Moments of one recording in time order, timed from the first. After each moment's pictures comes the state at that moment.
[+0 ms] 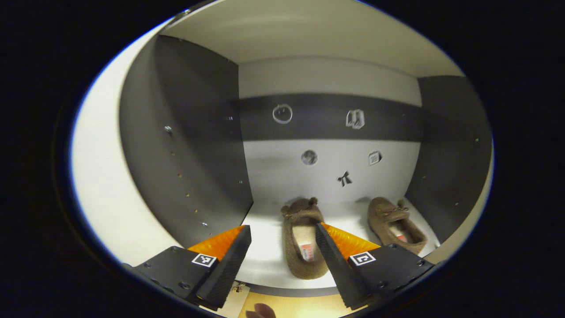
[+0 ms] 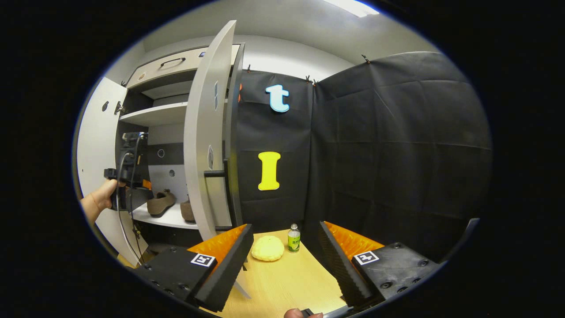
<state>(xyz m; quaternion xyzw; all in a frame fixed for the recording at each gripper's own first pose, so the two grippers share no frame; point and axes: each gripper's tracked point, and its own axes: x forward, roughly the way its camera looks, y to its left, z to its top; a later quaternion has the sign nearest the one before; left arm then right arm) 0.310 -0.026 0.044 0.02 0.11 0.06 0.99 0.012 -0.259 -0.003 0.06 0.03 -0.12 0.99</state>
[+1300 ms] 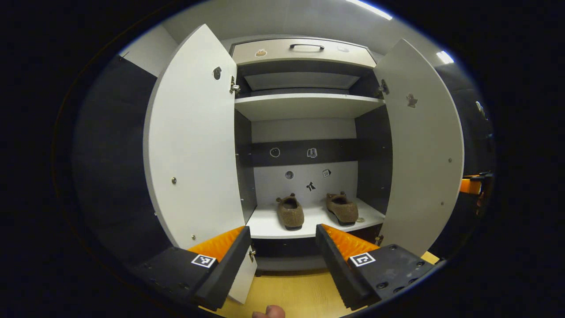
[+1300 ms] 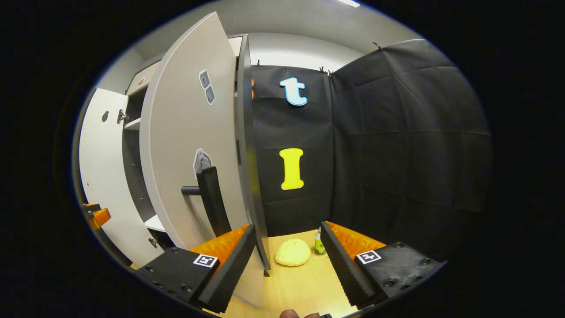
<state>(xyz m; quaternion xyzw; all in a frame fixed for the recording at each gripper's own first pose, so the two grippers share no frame) 0.031 -0.042 0.030 0.04 0.00 0.01 1.00 0.073 -0.213 -0.011 0.10 0.05 -0.04 0.99</state>
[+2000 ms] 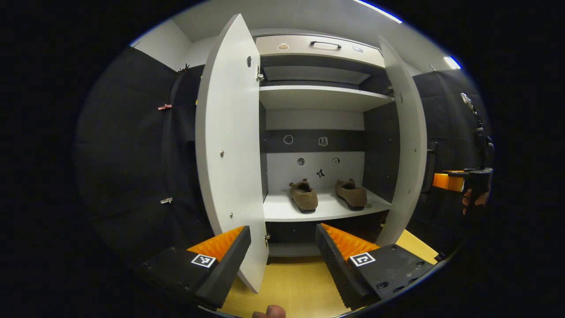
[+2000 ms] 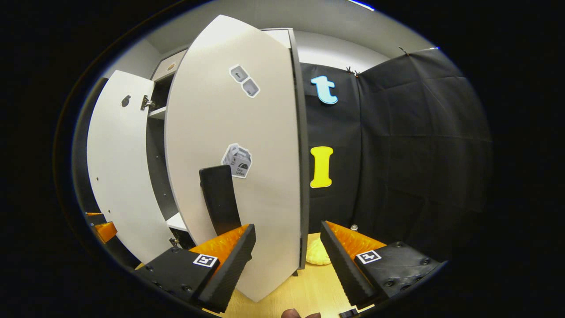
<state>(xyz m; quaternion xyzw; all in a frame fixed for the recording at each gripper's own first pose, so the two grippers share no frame) -0.002 0.018 0.004 0.02 0.03 0.02 1.00 0.093 -0.085 -0.006 0.07 0.06 0.02 1.00</state>
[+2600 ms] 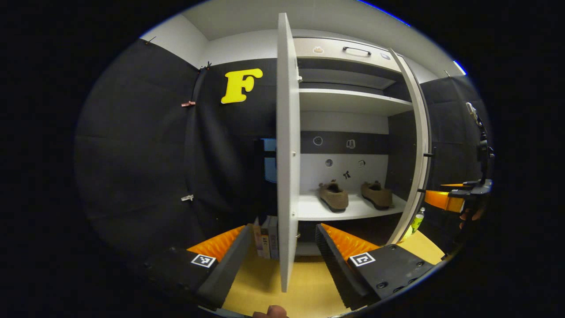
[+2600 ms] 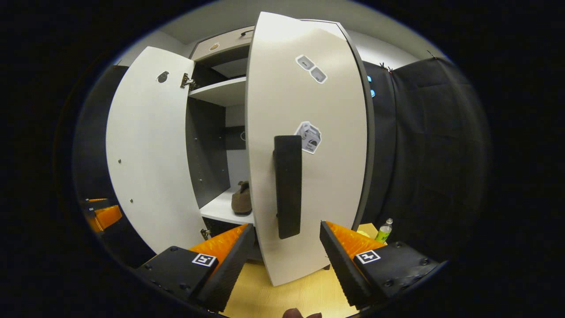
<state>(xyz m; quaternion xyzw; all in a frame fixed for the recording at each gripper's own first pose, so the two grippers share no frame) -0.021 0.112 0.011 0.01 0.03 0.08 1.00 0.069 0.026 -0.018 0.06 0.08 0.11 0.99</state>
